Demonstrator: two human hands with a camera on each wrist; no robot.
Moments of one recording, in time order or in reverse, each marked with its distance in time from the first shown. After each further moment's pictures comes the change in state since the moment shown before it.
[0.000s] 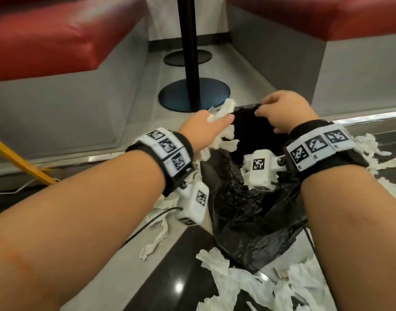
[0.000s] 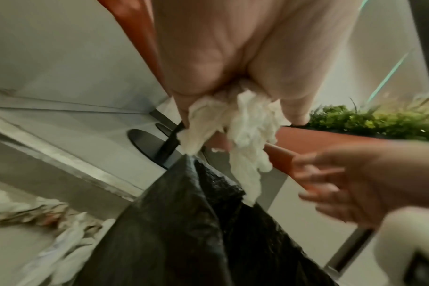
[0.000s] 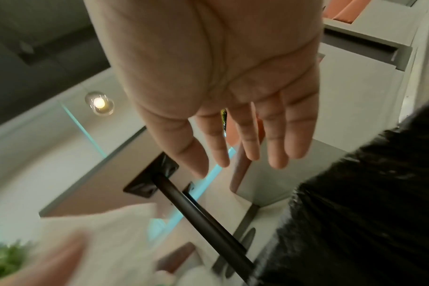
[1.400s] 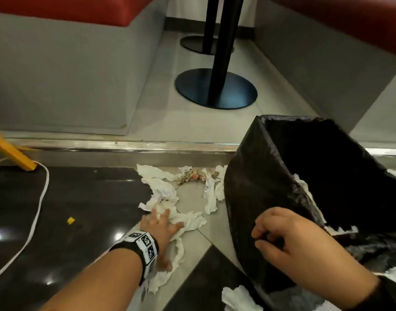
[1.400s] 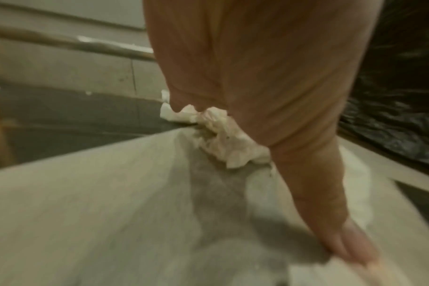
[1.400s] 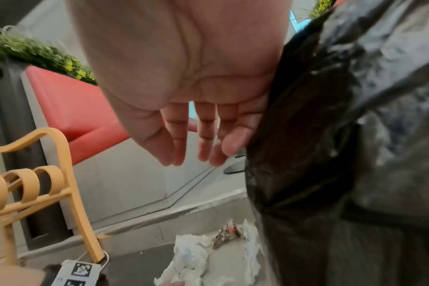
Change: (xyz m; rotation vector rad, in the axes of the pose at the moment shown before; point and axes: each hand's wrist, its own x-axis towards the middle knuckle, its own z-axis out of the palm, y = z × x) left_hand -0.028 -0.337 0.064 0.918 -0.664 -0.148; right_hand -0.096 -0.005 0.142 -0.495 -0.547 -0.328
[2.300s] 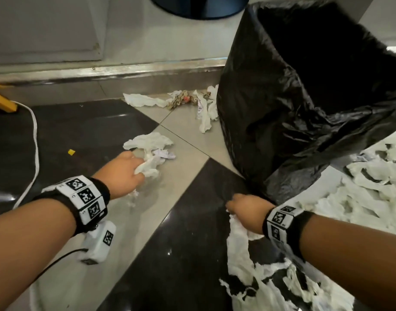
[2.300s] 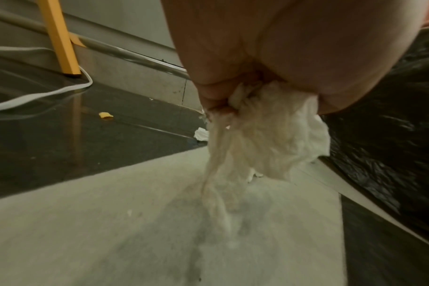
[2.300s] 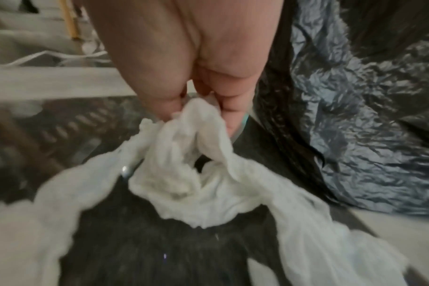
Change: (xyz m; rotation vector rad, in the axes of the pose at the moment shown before) left_hand -0.107 -0.042 0.020 -0.463 0.250 0.092; right_hand -0.022 0.037 0.201 -0.273 -0.513 0.010
